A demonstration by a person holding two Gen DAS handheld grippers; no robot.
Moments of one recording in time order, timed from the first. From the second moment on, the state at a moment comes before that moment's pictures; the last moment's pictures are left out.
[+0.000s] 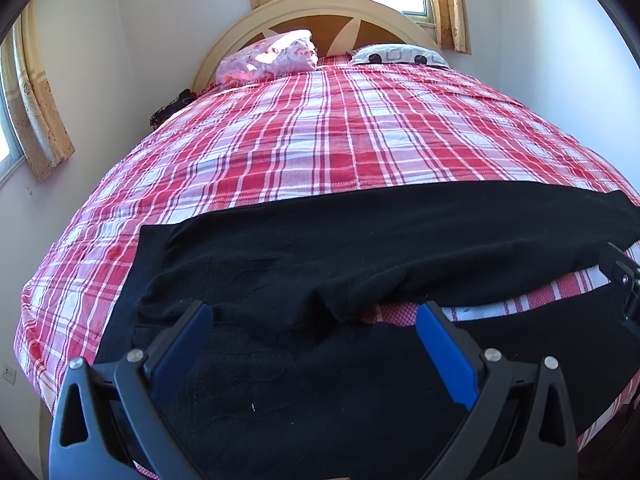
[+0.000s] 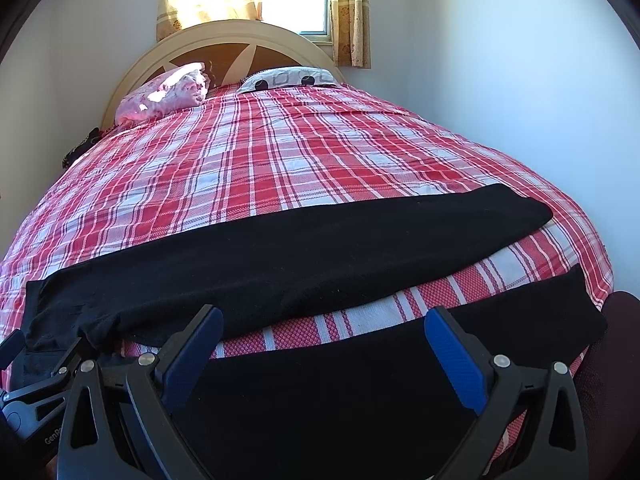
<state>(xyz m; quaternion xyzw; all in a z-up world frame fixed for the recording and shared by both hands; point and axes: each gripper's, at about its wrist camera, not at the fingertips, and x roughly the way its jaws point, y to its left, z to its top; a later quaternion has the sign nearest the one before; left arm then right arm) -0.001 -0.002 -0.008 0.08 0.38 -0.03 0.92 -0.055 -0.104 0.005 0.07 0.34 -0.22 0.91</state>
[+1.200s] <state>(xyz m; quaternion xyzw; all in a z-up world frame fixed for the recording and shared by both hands) 0.016 0.011 -0.018 0.08 0.41 -0.01 0.91 -0.050 -0.101 0.009 0.05 0.35 -0.21 0.91</state>
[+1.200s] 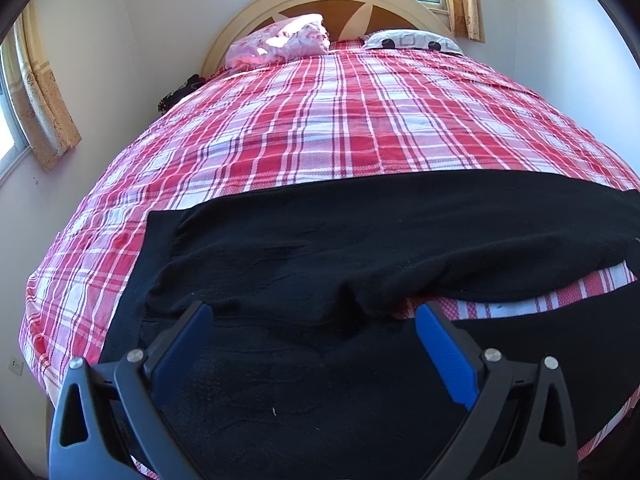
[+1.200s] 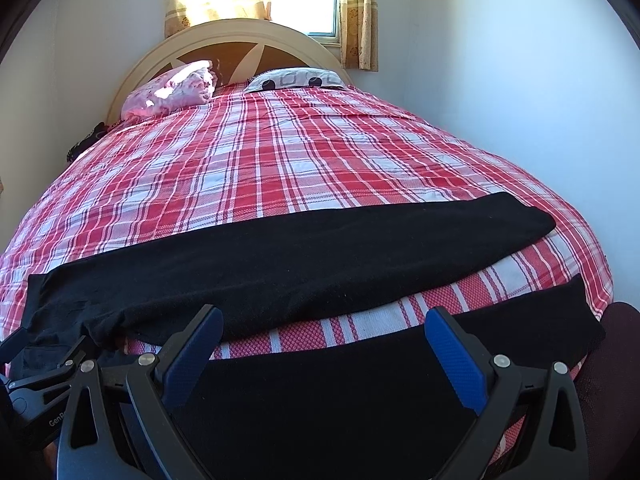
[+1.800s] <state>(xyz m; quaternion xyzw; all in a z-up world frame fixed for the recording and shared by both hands) 0.081 0.078 -0.033 0.03 0.47 0.03 0.88 0.053 -0.074 0.011 -0.05 0.39 -0.01 0.92</state>
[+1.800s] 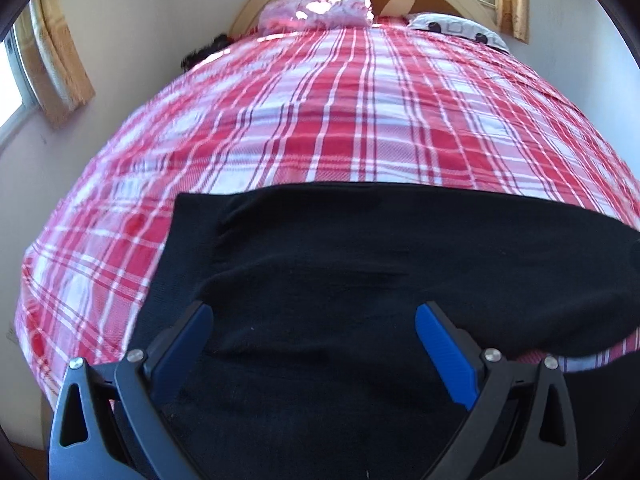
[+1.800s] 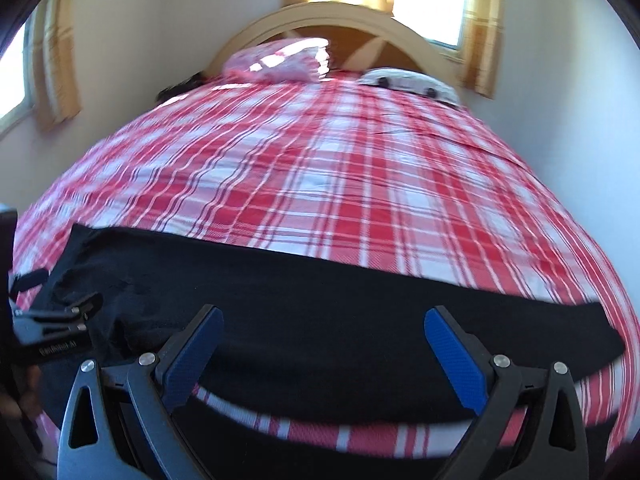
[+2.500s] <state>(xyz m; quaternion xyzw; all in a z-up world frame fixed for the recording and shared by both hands) 0.127 0.095 -0.072 0.00 0.49 0.05 0.87 0.189 -0.013 -0.065 -0.14 0.49 0.13 0.85</state>
